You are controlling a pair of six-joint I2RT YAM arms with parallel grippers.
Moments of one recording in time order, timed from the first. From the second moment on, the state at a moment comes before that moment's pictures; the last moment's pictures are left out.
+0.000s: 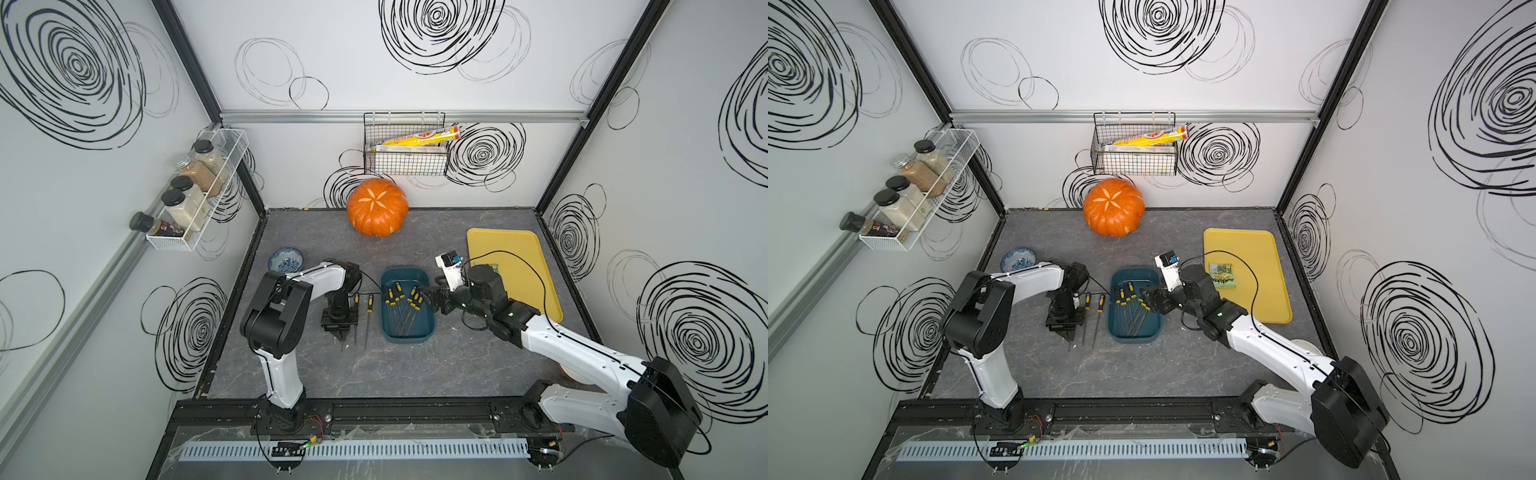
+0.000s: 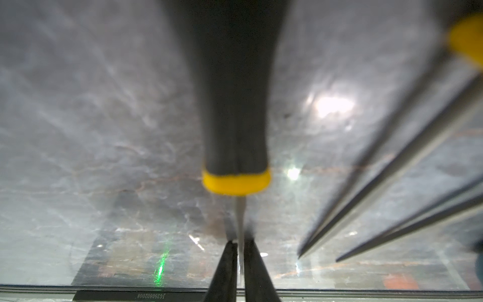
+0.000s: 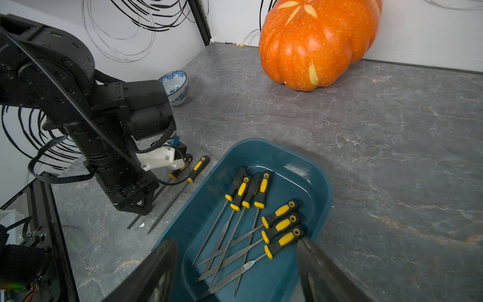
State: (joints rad) left arm -0.34 1.86 1.10 -1.13 0.14 -0.40; right arm 0.70 1.17 0.69 0.03 -0.16 0.25
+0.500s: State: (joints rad) left arm -0.33 1.75 1.07 -1.06 0.13 -0.41; right arm 0.70 1.26 0.69 0.05 -0.21 0.25
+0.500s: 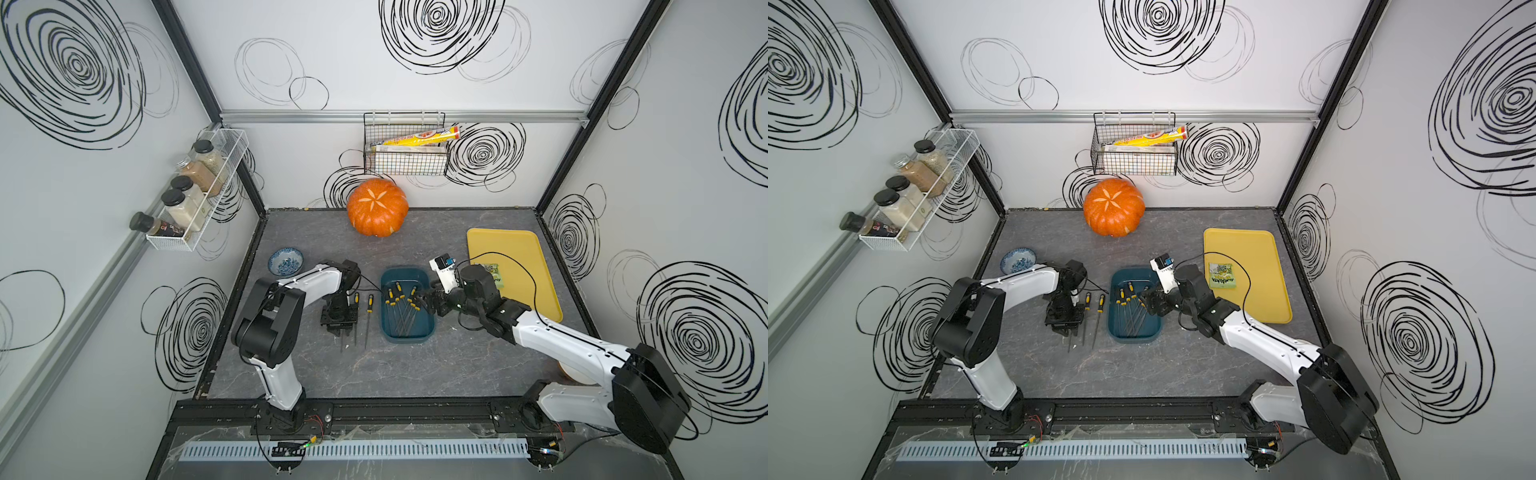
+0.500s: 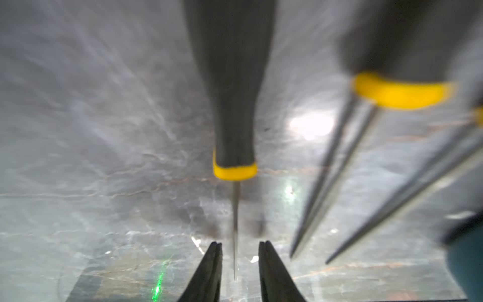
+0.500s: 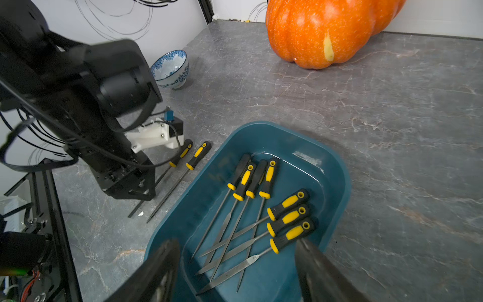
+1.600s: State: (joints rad) left arm -0.32 0.88 0.41 0.23 0.56 -0.74; right arm 0.73 1.98 1.31 -0.32 -0.09 0.19
